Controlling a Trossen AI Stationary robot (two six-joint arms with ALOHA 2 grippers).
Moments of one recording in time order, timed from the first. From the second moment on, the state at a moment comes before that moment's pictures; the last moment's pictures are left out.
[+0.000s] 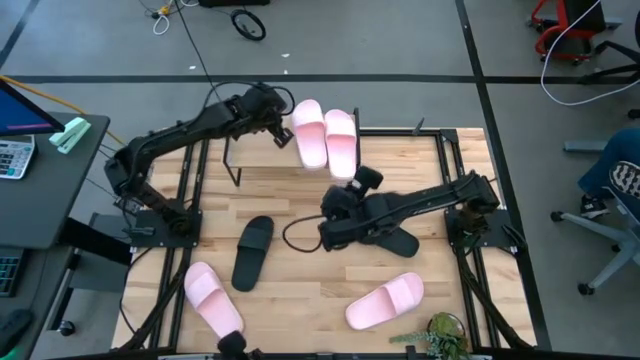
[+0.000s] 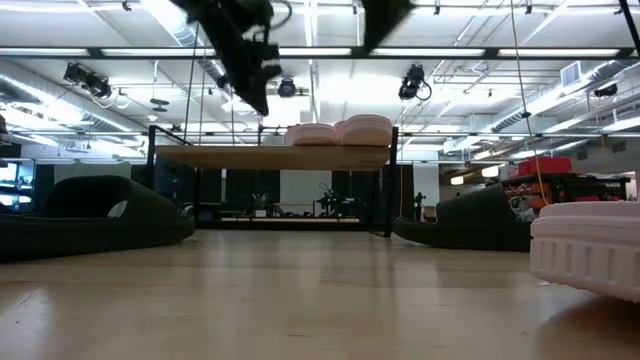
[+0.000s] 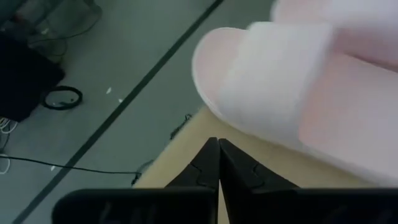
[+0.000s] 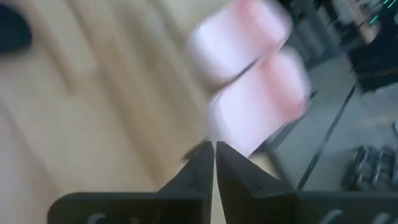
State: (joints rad) left arm 0.57 1.52 1.40 -0.63 -0.33 0.10; right arm 0.26 1.94 1.92 -1.41 0.89 0.64
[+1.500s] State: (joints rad) left arm -0.12 1.47 1.56 -1.22 -0.33 -0.23; right arm 0.49 1.94 1.57 -0.99 0.65 0.93
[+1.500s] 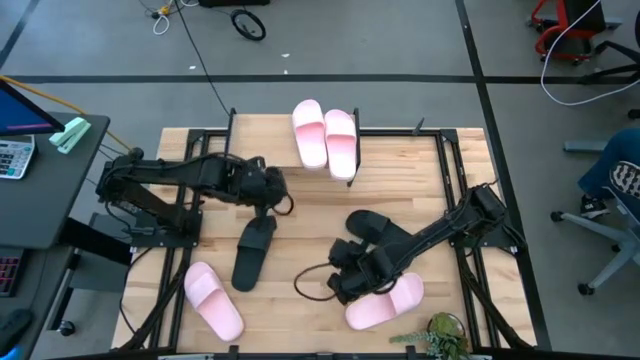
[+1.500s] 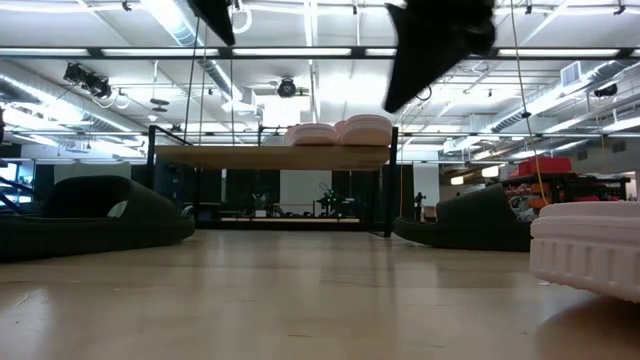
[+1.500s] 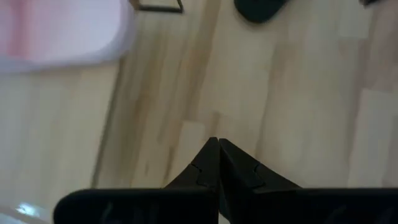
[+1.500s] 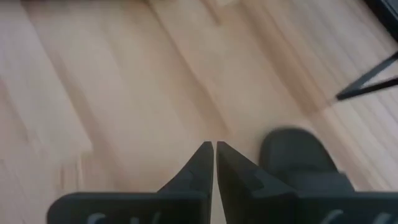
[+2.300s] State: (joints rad) left arm -0.46 1.47 1.02 -1.05 -0.32 -0.41; right arm 0.43 1.94 1.51 -0.99 0.66 0.66
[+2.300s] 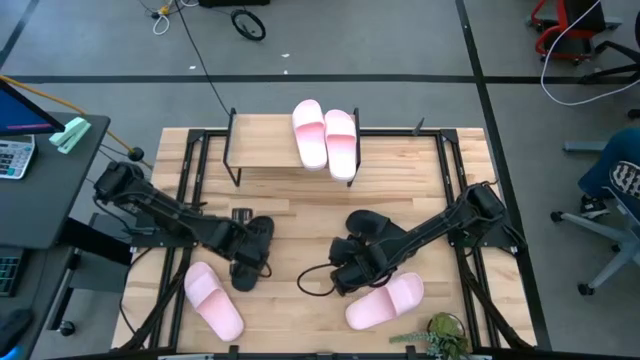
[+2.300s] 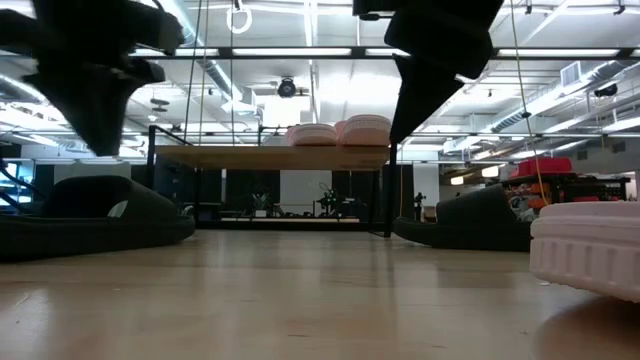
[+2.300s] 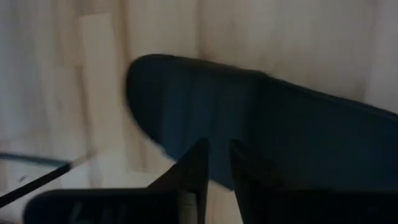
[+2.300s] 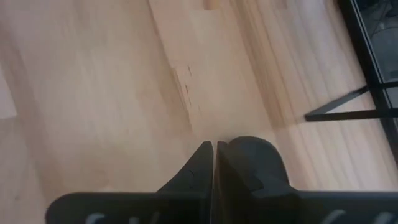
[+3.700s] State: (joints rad) left arm -0.49 1.47 0.83 -0.85 -0.56 -0.61; right arm 0.41 1.94 1.51 -0.99 0.66 0.56
